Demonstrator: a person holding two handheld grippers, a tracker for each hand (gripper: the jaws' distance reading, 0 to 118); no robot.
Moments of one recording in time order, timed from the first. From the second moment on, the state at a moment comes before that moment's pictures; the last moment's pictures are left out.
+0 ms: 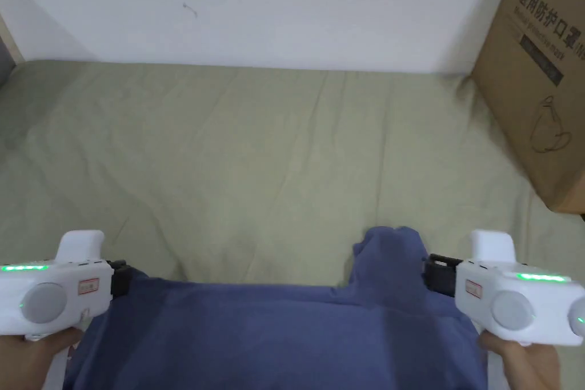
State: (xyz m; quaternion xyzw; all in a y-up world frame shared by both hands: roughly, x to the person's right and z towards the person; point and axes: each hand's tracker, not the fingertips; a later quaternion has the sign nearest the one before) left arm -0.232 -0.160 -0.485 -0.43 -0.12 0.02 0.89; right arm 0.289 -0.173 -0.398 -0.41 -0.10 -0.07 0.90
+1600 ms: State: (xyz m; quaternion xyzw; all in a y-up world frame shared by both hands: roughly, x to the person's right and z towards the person) left arm -0.312 -0.226 -0.245 -0.49 -0.04 0.07 0.87; right arm 0.239 -0.220 -0.107 -0.45 -0.10 -0.11 0.88
